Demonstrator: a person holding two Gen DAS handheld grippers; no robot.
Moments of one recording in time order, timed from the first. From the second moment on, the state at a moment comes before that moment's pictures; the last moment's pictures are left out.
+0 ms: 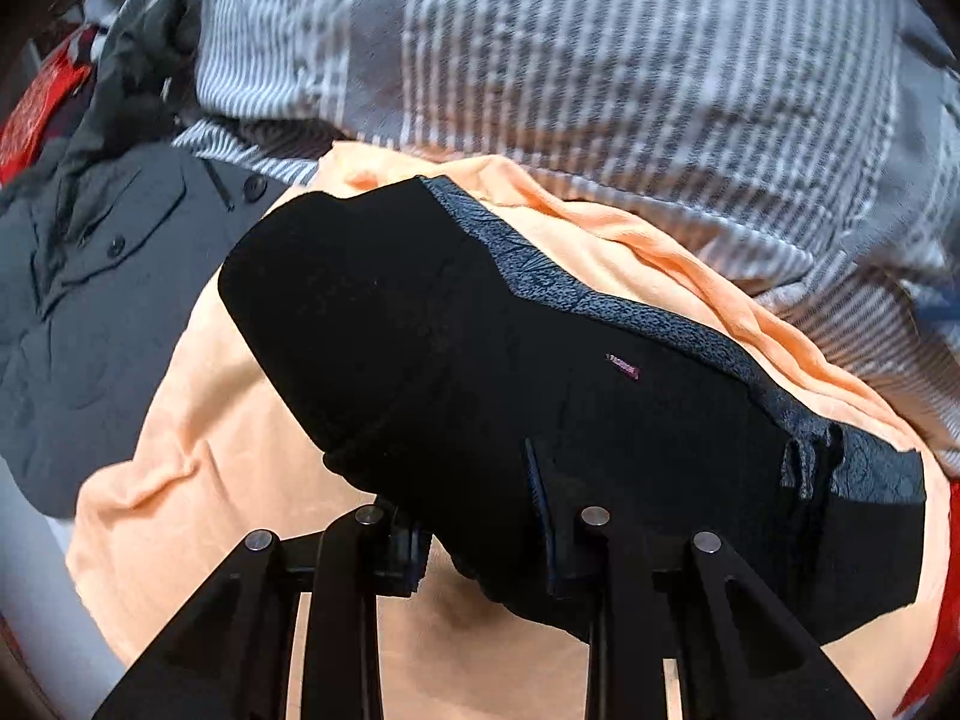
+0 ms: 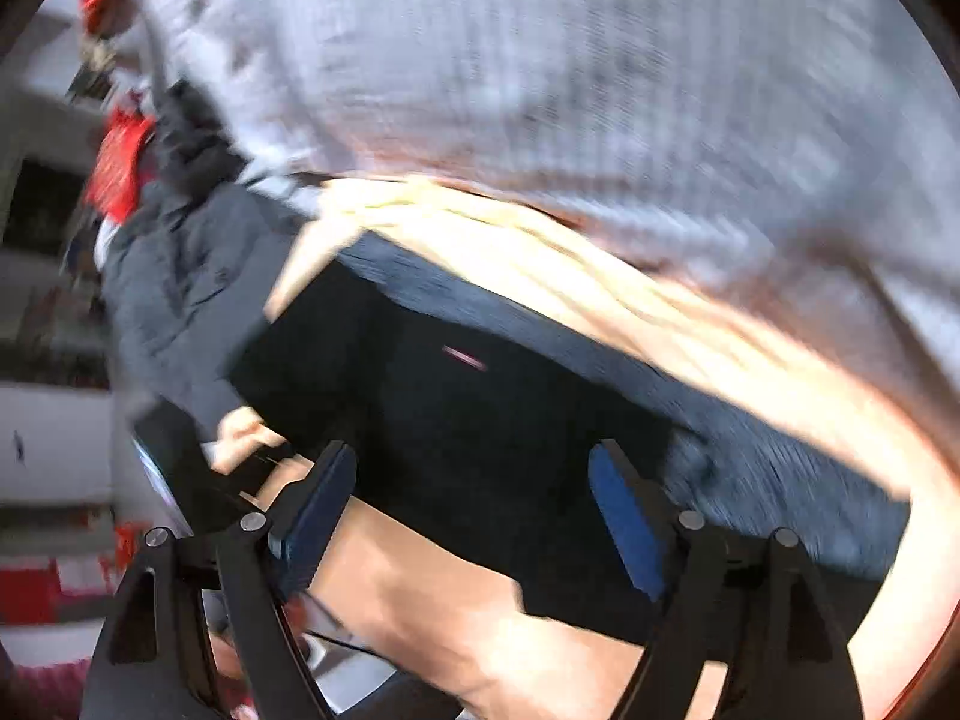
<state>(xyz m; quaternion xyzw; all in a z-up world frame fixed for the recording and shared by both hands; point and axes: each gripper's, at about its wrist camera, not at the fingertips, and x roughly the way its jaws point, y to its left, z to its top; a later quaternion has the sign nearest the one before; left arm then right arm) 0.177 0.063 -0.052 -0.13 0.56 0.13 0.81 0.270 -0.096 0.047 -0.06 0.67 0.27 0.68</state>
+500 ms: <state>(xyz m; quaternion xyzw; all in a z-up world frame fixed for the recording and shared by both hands) 0.175 0.052 -0.042 -0.09 0.54 0.13 0.83 0.270 0.116 -0.054 -0.24 0.79 0.30 0.48</state>
